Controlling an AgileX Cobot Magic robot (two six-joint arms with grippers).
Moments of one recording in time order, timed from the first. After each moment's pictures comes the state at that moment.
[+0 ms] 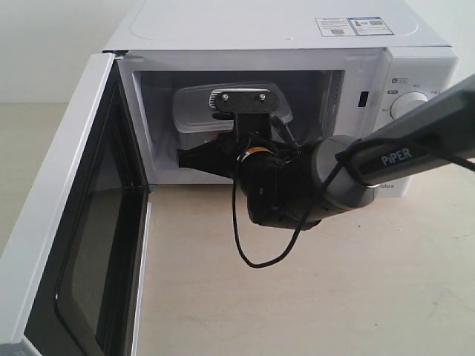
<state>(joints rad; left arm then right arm) 0.02 0.00 0.00 -0.09 0.31 0.08 0.77 2.09 -1.11 0.69 -0.64 -0.26</state>
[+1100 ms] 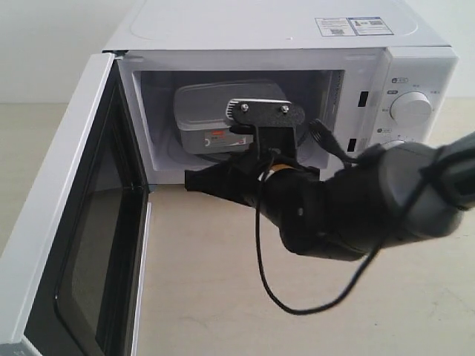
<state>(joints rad) 0.02 0.00 0.00 -0.09 0.31 0.08 0.83 1.87 -0.88 0.76 -0.55 -0.24</state>
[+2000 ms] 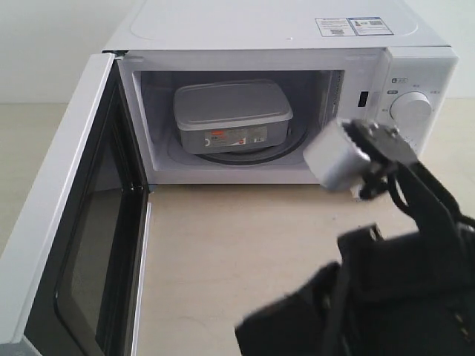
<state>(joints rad) 0.02 0.00 0.00 -0.09 0.31 0.08 0.93 0.99 -0.61 0.80 0.50 -0.31</state>
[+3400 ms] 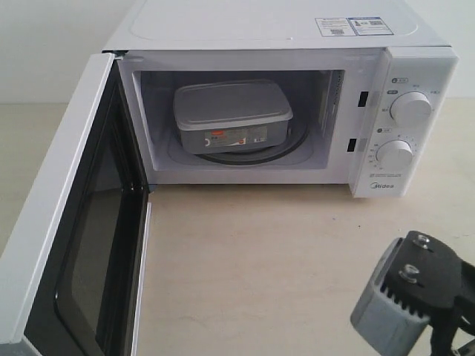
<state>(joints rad) 0.02 0.00 0.00 0.07 -0.20 -0.09 0.93 0.90 -0.61 0.60 0.97 -0.19</state>
